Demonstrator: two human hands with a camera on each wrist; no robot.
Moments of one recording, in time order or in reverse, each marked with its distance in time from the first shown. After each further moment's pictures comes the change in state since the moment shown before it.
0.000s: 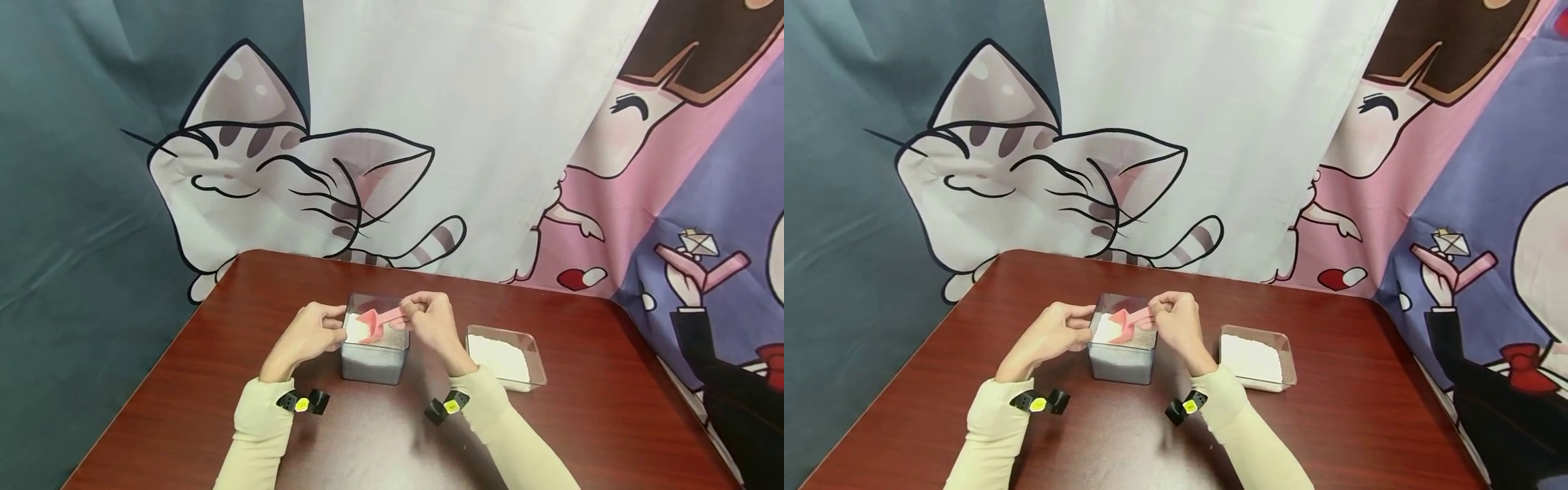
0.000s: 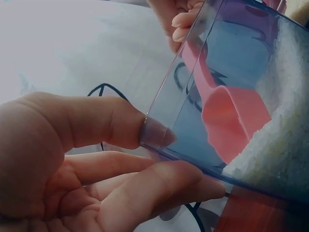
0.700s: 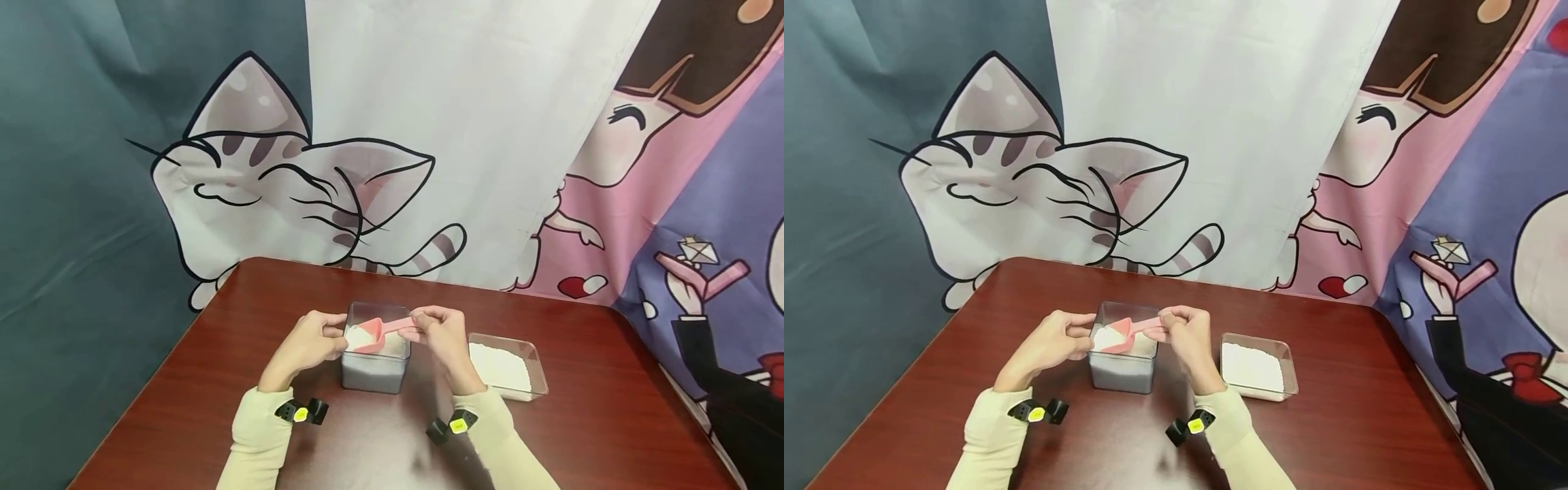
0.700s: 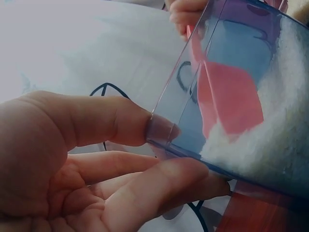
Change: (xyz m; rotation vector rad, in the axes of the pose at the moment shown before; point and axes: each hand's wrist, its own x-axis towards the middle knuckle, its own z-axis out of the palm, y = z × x) left_hand 0.000 -0.002 0.002 -0.011 0.017 -0.004; right_hand -0.009 0.008 -0.009 0.327 0.100 0.098
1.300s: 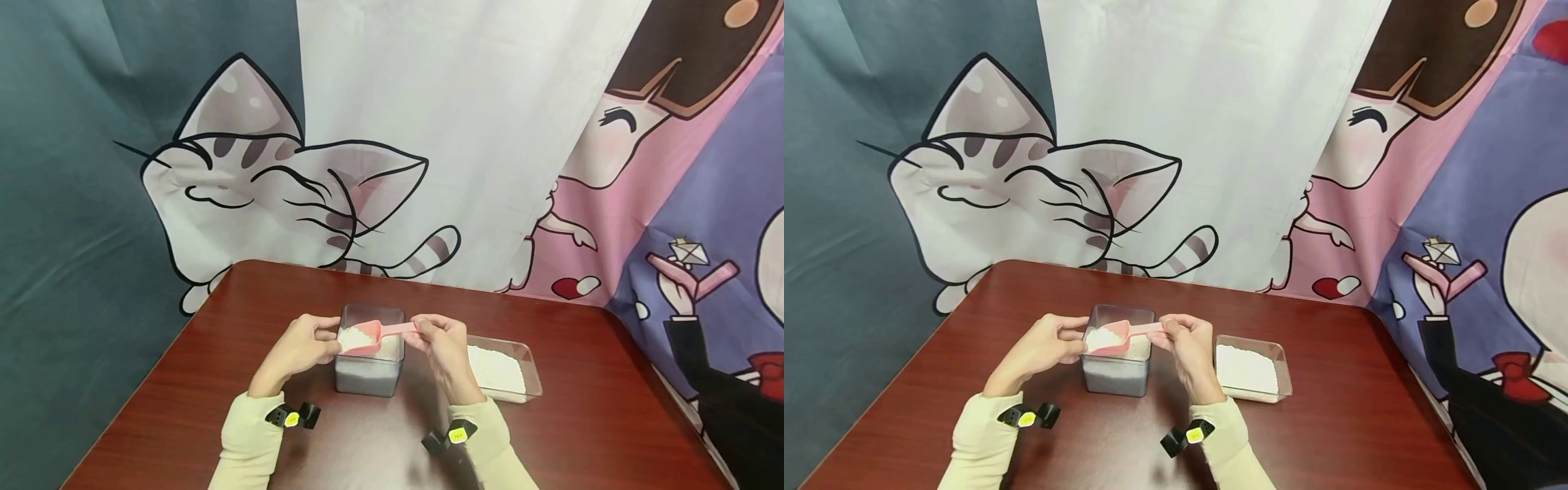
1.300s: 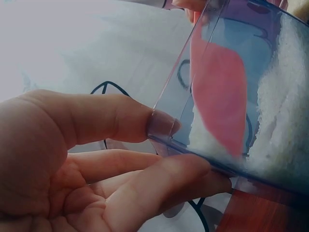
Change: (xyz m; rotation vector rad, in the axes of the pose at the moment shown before) left_hand -0.001 -0.001 -0.002 -0.017 -0.016 0.007; right_hand -0.003 0.010 -0.012 0.203 0.045 0.017
